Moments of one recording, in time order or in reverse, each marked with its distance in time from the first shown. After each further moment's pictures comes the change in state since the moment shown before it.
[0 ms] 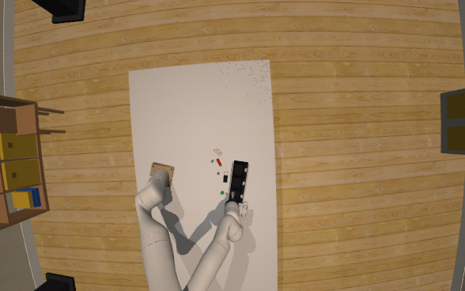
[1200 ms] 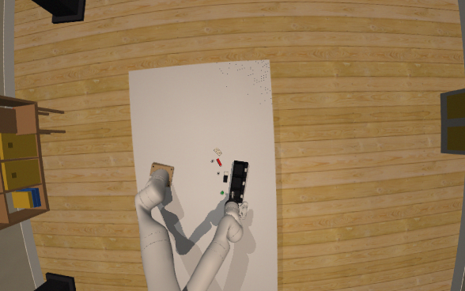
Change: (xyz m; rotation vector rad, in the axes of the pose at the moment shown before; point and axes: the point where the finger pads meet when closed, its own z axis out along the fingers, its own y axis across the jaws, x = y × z) arm -0.001 -0.001 -0.003 0.001 -0.004 0.002
